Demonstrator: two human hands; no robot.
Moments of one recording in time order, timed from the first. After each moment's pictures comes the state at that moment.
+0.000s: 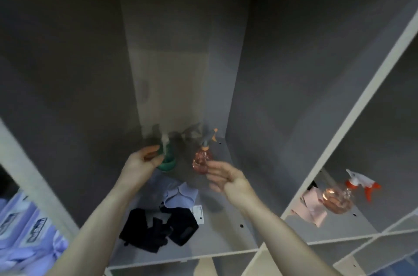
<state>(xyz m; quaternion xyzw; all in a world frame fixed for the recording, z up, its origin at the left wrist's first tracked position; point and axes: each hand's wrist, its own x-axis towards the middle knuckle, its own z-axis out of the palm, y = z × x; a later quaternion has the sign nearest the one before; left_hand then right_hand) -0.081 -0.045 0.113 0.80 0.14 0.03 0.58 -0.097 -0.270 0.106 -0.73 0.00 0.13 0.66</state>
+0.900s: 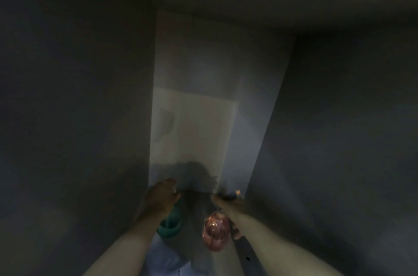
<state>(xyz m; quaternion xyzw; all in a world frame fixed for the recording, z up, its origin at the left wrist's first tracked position) 0.106 -0.021 0.035 0.95 0.12 0.03 0.30 0.094 -0.226 0.077 -0.89 0.10 0.14 0.43</state>
